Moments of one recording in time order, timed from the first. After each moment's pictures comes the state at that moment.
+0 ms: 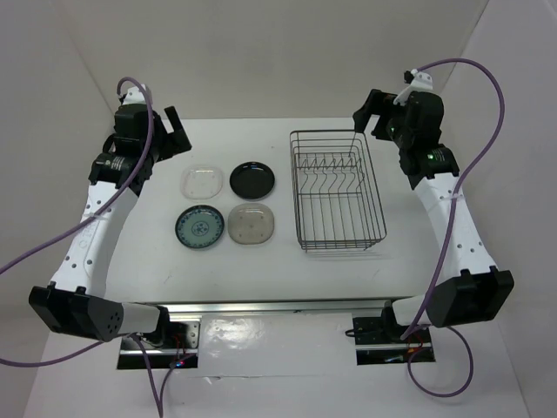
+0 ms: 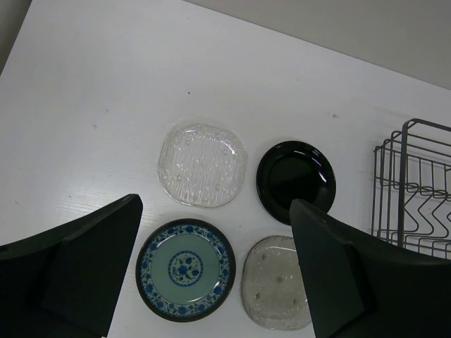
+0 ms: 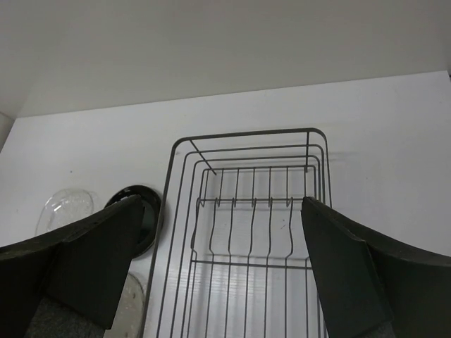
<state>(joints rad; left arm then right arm) -0.13 1.32 1.50 -0.65 -0.22 -0.37 0.10 1.36 1.46 -0.33 -0.06 0.27</state>
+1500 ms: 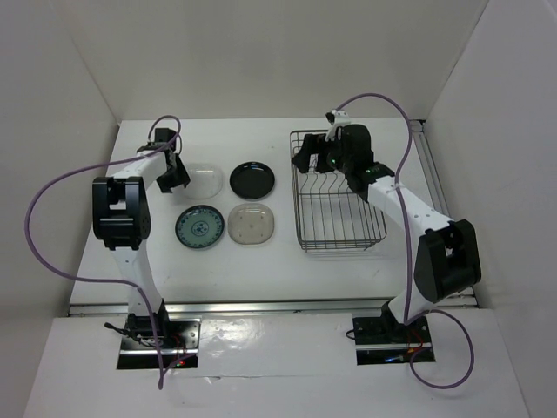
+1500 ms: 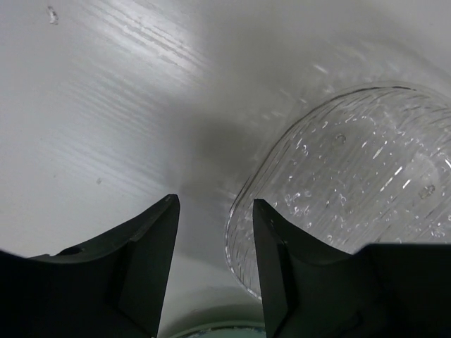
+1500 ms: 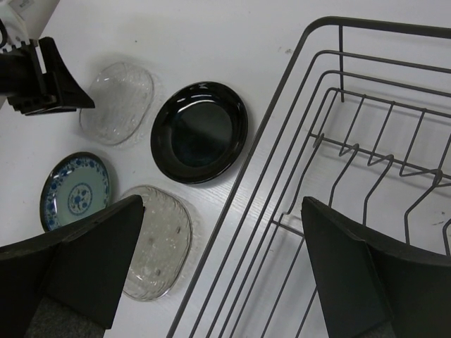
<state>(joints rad) 0.05 2.05 1.52 -0.58 -0.19 -0.45 0.35 1.55 1.18 0.00 -0.24 0.28</state>
